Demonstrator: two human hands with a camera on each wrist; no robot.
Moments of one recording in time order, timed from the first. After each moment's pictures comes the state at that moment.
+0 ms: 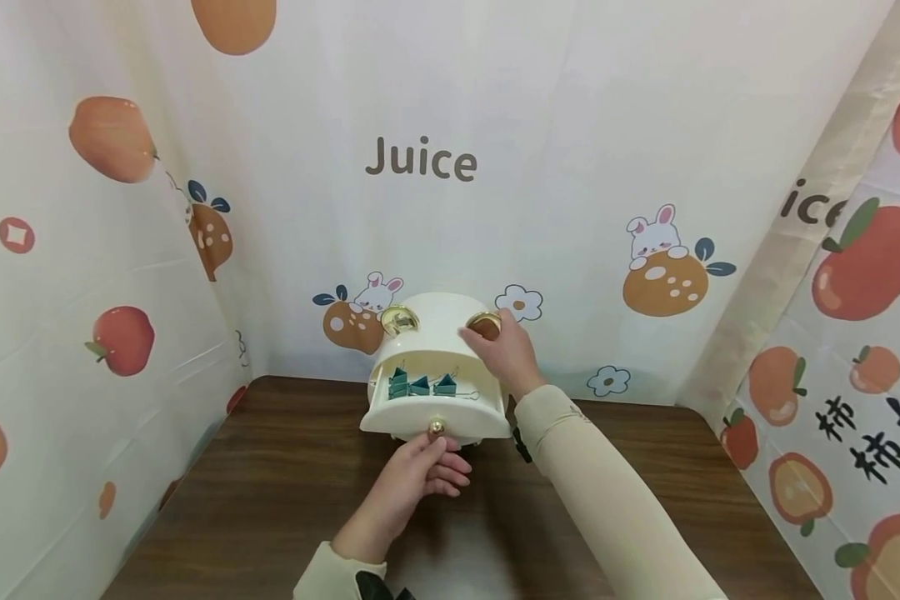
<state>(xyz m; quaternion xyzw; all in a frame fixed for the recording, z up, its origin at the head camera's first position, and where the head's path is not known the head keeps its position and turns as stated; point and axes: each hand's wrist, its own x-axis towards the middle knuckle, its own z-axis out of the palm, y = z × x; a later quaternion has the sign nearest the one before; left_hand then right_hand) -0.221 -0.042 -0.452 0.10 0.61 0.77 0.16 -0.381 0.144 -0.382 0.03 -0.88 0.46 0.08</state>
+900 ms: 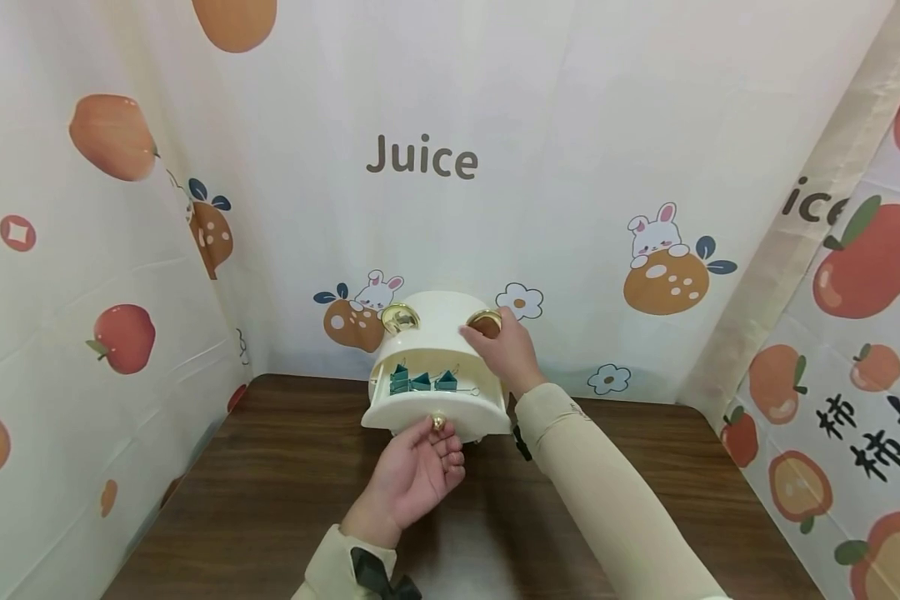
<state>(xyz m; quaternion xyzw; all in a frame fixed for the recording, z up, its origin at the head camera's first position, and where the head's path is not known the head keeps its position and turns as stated) -0.229 -0.039 -0.444 0.05 0.25 0.92 0.29 -0.381 0.144 -0.381 0.04 -0.88 0.46 0.09</state>
